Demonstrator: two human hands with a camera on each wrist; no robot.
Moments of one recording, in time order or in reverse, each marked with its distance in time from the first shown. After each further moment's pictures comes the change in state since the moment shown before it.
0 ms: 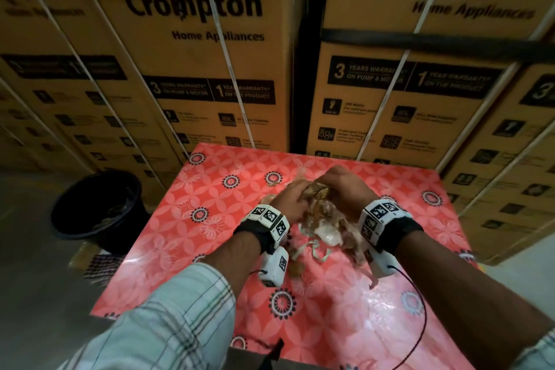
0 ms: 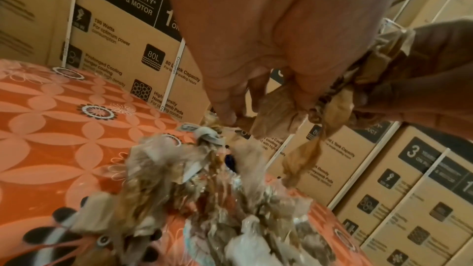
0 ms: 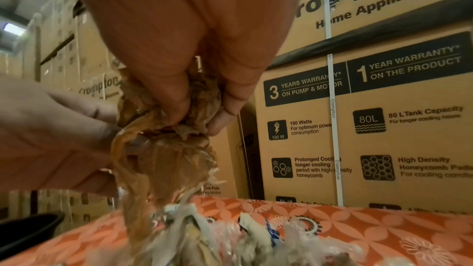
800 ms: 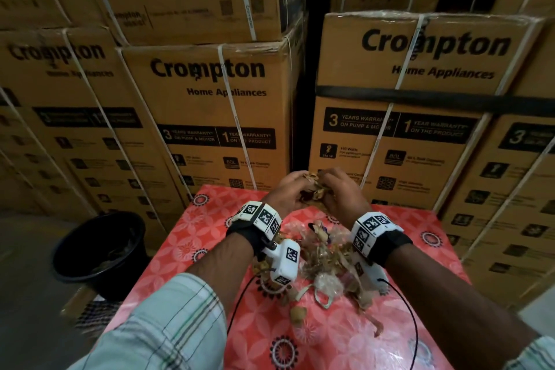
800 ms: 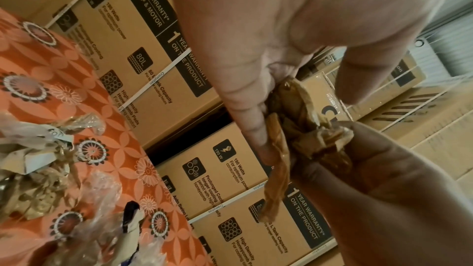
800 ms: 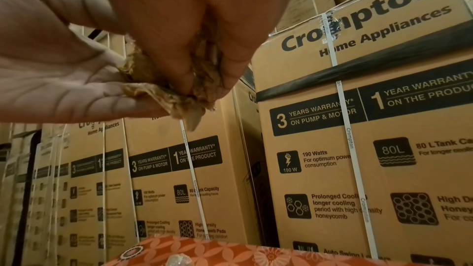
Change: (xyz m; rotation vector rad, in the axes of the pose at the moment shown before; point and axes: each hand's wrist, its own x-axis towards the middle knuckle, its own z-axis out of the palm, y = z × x) left_hand 0.015 0.080 -0.066 -0.807 0.064 -0.071; right_hand 0.021 -0.035 -0.051 0.043 0.373 -0.085
